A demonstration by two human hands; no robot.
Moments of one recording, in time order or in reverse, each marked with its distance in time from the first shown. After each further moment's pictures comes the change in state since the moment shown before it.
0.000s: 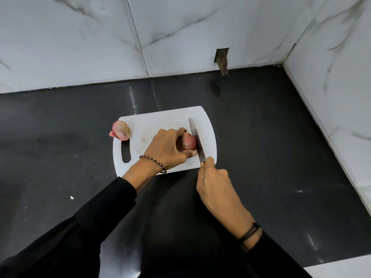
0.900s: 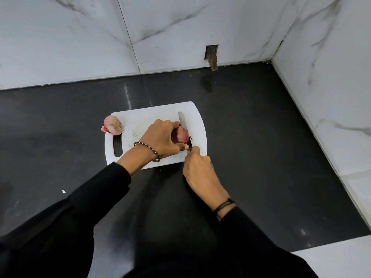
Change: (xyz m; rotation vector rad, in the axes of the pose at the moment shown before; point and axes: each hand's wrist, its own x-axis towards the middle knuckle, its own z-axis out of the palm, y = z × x) left_hand 0.004 0.018 -0.005 0.198 -0.073 0.016; right_hand 0.018 0.003 0.013 0.044 0.054 -0.030
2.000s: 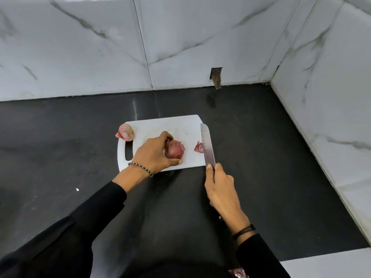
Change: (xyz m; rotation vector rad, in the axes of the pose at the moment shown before) left_hand -0.042 -0.029 0.010 -0.165 0.148 -0.101; right_hand -0.040 0.031 -0.014 0.330 0.154 0.051
